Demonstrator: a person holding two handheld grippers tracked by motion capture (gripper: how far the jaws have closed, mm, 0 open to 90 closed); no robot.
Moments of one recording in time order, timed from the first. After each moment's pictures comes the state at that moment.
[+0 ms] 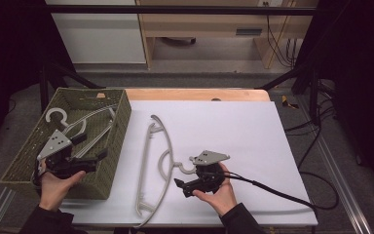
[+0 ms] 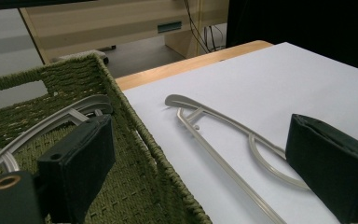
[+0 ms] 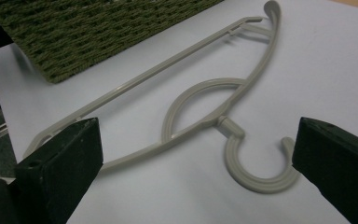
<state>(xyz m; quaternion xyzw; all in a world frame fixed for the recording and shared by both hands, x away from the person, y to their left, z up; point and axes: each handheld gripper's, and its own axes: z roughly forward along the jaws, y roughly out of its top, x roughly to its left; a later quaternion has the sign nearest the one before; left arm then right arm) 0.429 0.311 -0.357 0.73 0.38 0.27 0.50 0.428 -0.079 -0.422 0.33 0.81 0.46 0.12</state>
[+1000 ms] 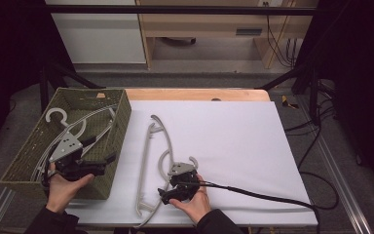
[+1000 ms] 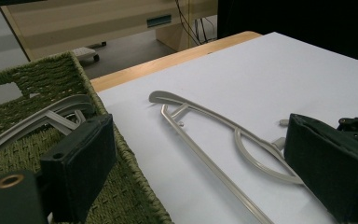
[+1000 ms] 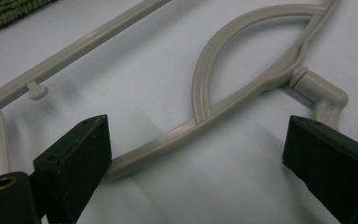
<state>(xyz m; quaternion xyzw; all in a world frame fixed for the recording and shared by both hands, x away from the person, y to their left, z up) 0.426 0.290 -0.360 0.75 0.36 0.26 0.49 0.431 -0.017 -0.485 0.37 0.84 0.38 0.12</state>
